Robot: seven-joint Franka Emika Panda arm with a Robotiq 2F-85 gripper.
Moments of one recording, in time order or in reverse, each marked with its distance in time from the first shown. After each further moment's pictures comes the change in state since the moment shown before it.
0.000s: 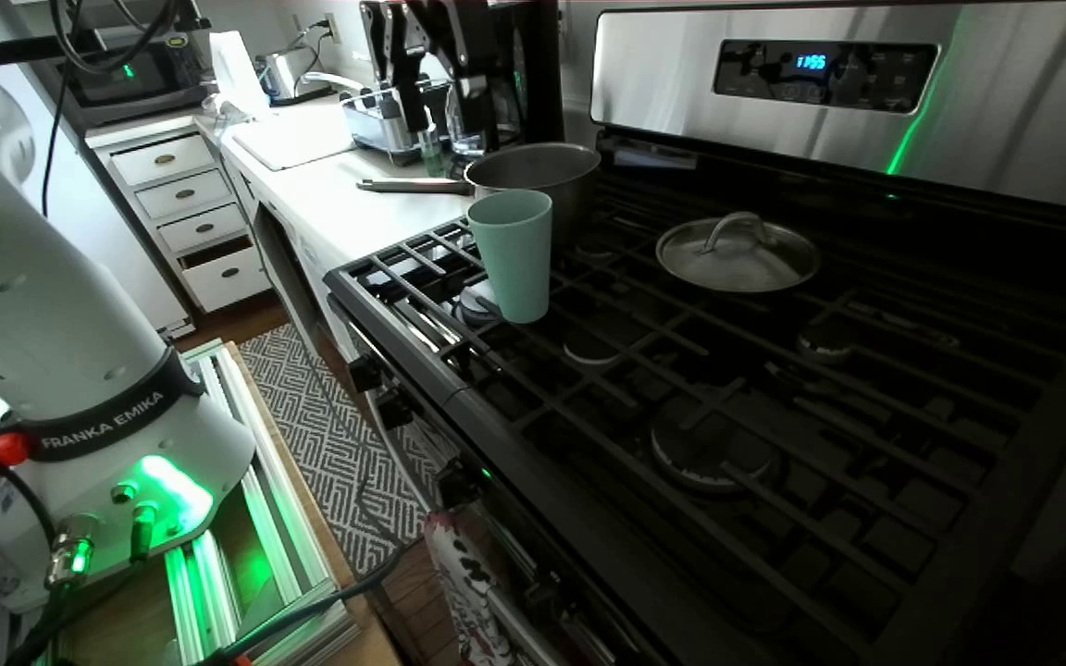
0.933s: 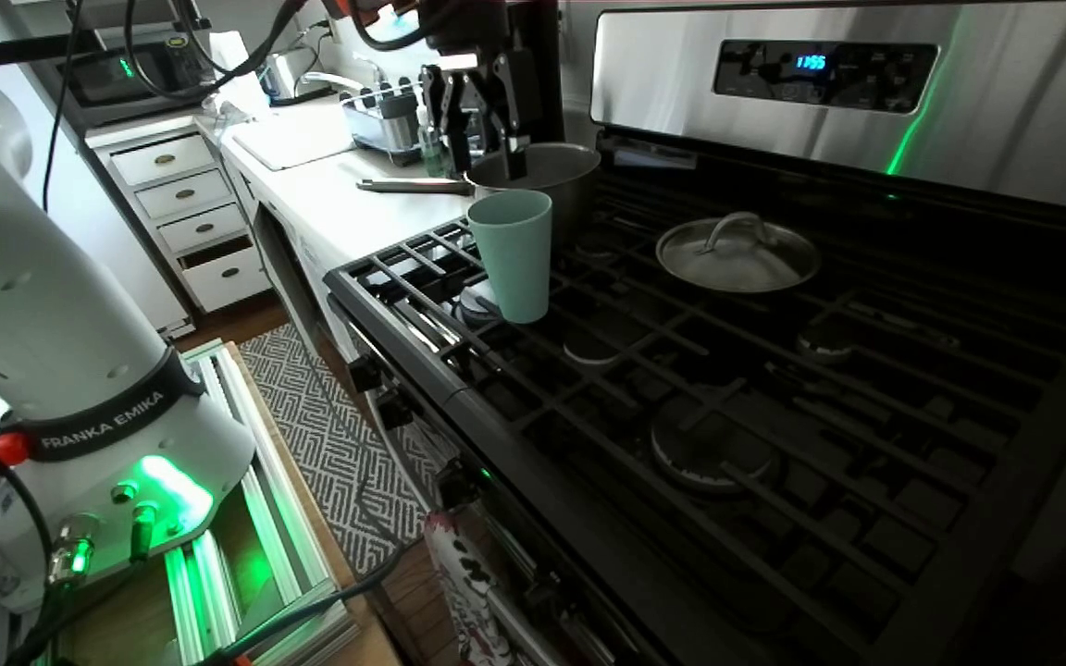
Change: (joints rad) arm 0.037 0.277 0.051 0.066 0.031 0.155 0.080
